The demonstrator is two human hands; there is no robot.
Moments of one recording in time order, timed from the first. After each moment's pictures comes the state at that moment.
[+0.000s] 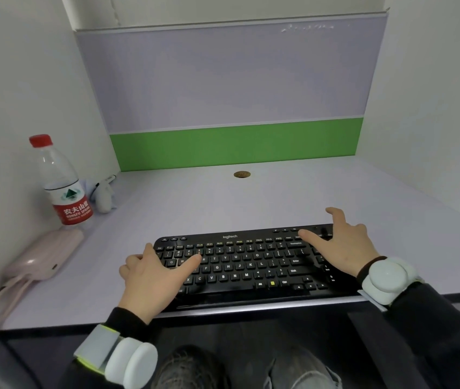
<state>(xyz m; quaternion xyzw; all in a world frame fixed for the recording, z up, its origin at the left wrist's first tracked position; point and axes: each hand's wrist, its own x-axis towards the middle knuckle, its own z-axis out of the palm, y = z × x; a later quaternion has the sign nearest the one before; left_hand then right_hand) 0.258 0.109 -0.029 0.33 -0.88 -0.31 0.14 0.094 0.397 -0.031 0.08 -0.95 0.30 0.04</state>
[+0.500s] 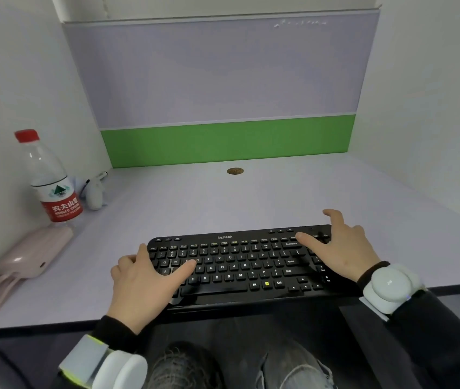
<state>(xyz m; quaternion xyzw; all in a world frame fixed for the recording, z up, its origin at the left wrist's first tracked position) 0.268 0.112 -0.038 0.30 -0.90 -0.28 0.15 0.109 0.410 -0.031 0.09 -0.95 0.31 0.04</state>
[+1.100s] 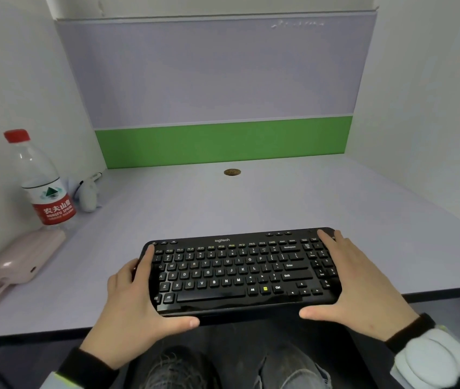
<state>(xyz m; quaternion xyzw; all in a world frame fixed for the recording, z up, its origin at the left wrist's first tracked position) 0.298 0.104 -0.050 0.14 -0.94 -0.28 0.15 0.164 0.439 -0.042 0.23 -0.95 0.19 0.01</state>
